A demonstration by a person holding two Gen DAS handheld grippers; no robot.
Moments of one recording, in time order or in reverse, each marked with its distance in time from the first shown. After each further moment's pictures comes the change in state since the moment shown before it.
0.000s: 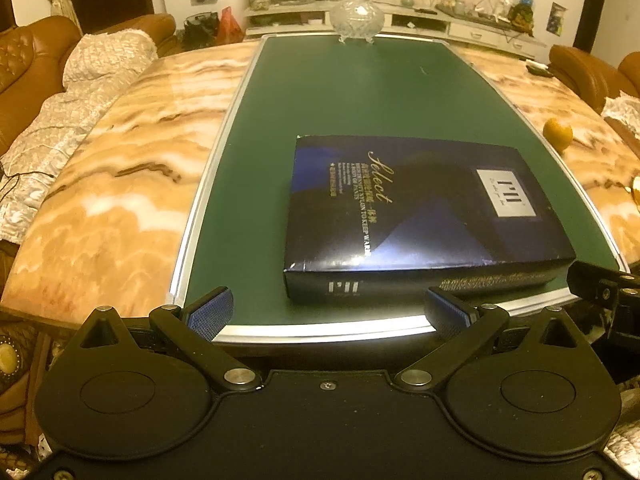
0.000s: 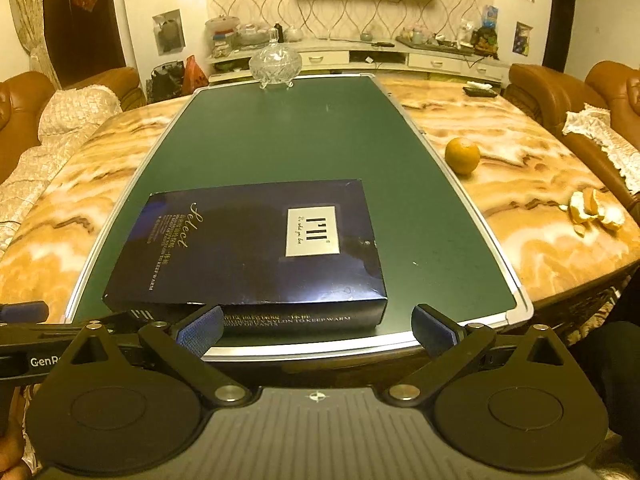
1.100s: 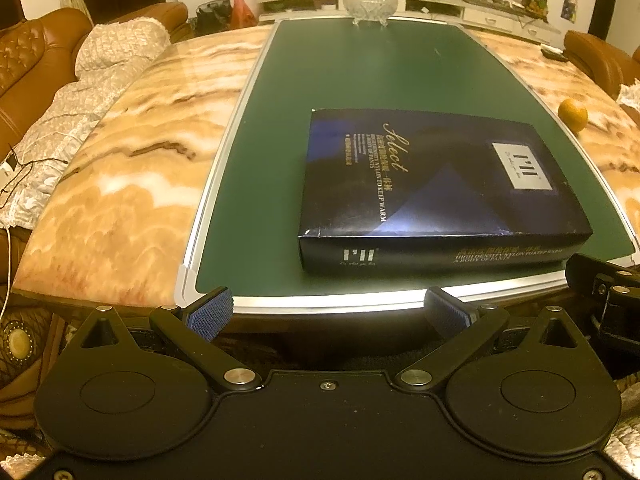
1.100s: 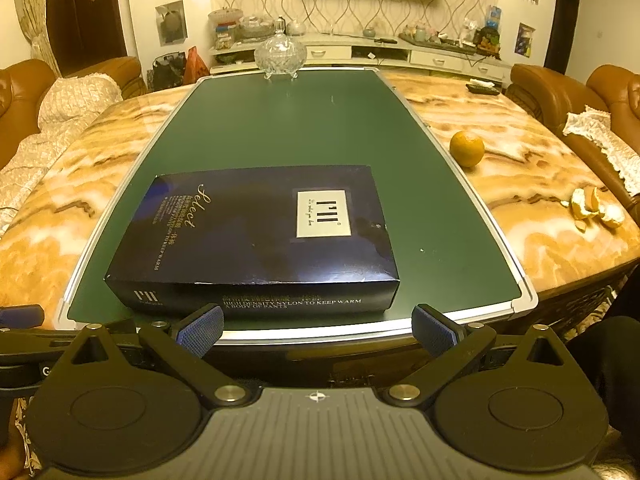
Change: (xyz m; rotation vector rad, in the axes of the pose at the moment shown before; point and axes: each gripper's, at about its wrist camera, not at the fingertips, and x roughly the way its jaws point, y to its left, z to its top) left arm 0.004 -0.001 -0.013 0.003 0.047 0.051; right arm 0.003 0.015 -0.011 -0.025 0.019 -0.012
